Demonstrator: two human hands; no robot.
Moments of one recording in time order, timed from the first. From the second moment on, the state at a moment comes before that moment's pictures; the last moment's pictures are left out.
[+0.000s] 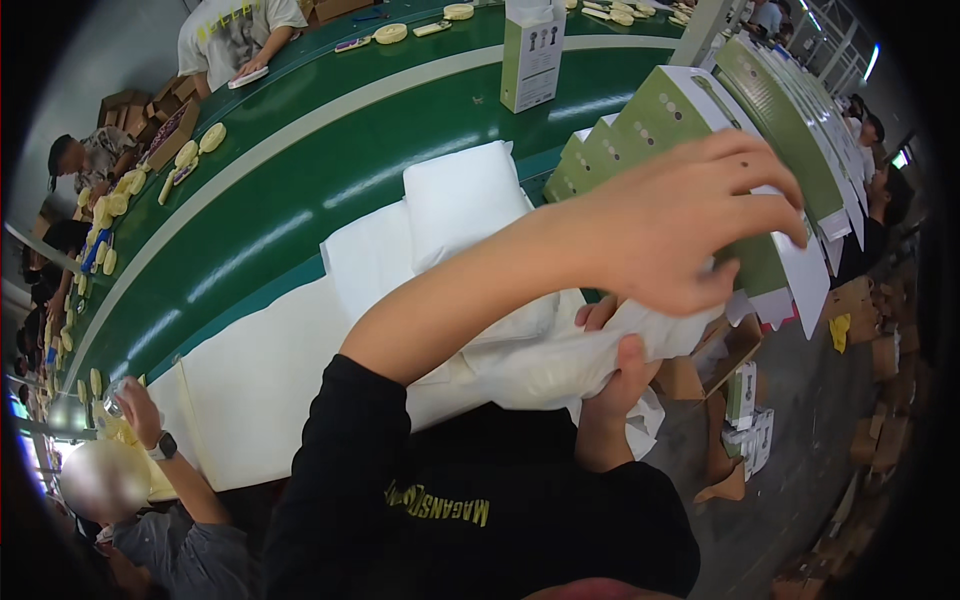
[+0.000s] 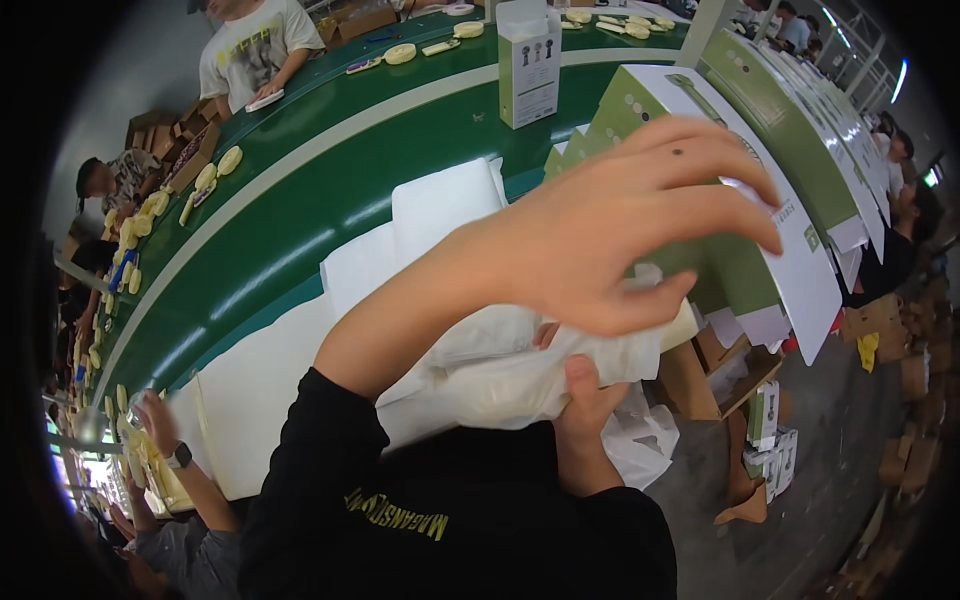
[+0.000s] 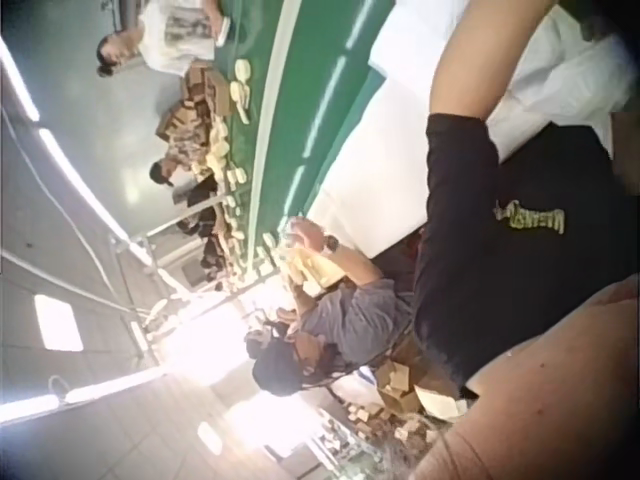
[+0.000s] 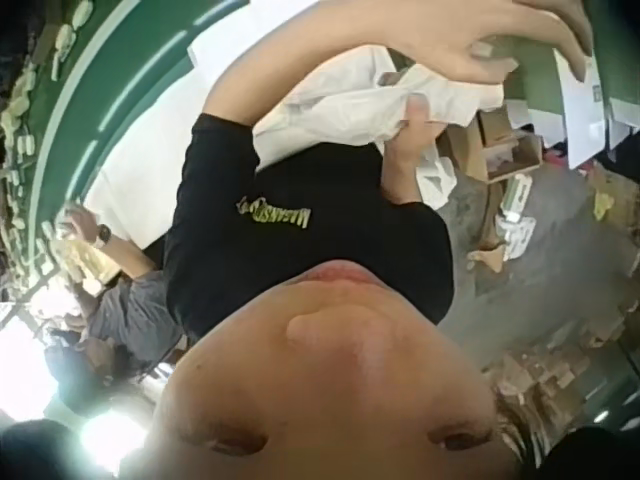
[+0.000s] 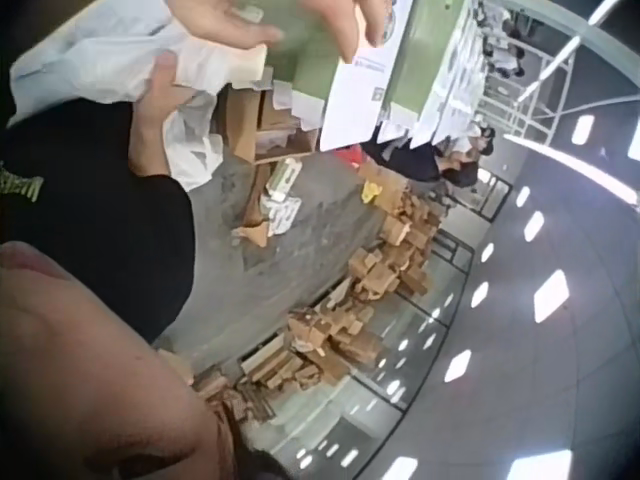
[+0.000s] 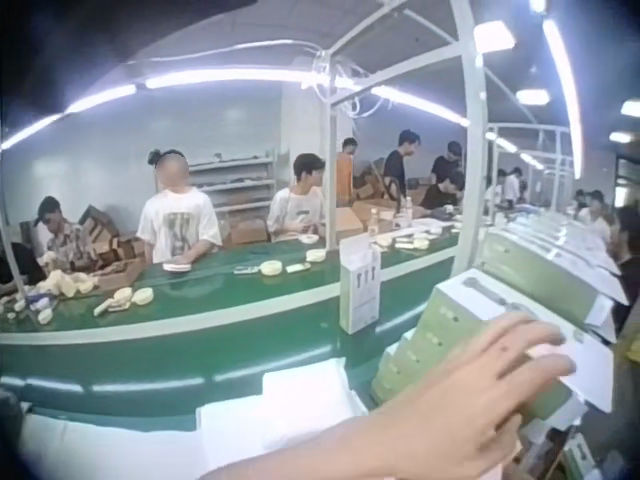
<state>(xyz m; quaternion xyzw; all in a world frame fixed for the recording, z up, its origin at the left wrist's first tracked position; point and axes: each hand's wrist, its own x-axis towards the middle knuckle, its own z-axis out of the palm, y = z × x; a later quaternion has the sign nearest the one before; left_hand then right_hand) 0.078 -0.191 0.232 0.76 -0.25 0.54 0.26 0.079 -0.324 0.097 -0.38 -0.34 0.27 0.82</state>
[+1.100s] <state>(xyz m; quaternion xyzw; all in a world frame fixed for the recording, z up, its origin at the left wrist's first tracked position) -0.160 0.026 0.116 0.75 0.40 0.46 0.26 0.046 -0.209 0.106 -0.61 -0.65 -0.10 0.43</state>
